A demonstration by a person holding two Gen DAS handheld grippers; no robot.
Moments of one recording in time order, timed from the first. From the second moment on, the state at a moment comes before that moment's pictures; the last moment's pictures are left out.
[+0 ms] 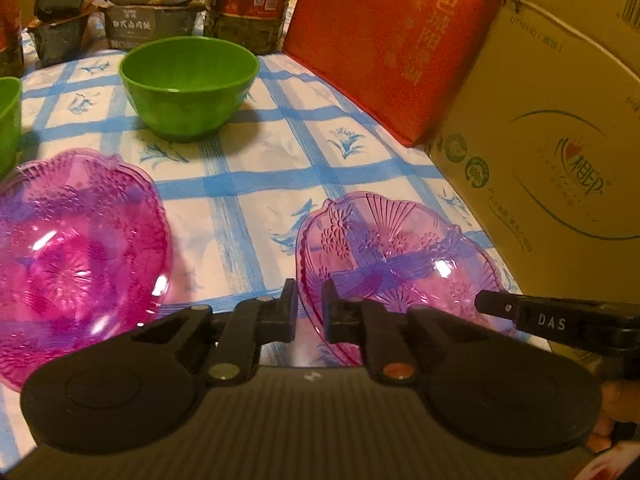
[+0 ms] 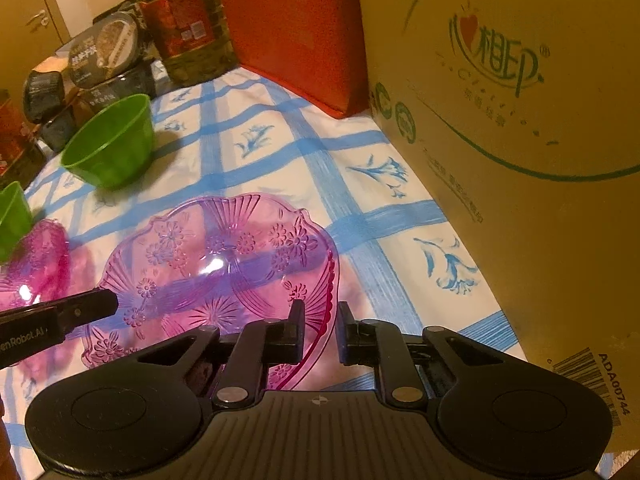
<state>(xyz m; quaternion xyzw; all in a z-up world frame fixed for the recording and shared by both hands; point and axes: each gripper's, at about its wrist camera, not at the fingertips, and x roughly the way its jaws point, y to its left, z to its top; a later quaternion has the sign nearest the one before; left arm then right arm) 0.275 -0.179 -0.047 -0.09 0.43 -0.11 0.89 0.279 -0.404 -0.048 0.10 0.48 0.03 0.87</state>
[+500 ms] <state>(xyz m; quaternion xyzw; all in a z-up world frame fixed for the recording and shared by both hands) 0.241 -0.129 -0.003 -0.11 0.41 -0.08 0.90 0.261 -0.356 0.004 0.08 0.45 0.07 0.89</state>
